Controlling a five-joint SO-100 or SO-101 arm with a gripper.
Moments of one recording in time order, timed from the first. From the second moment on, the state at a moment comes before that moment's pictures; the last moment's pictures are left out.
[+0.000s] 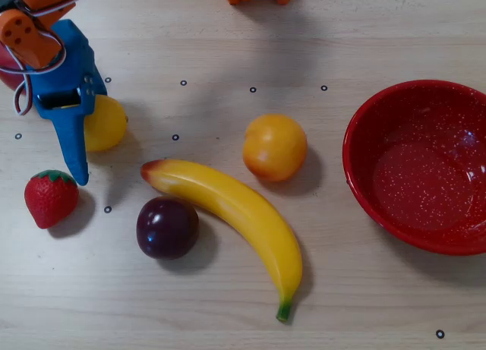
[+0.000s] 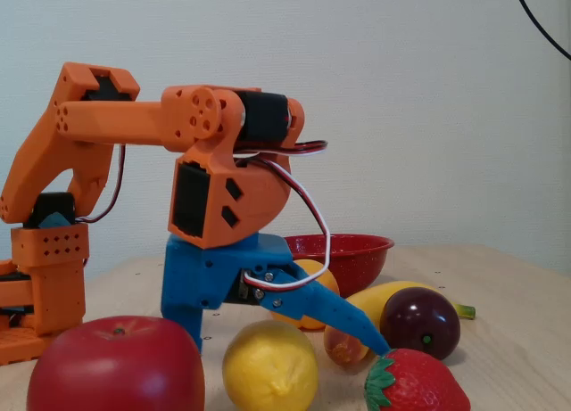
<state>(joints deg) -43.0 40.3 43.4 98.3 54.2</state>
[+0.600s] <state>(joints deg) -43.0 39.6 43.3 93.8 54.3</state>
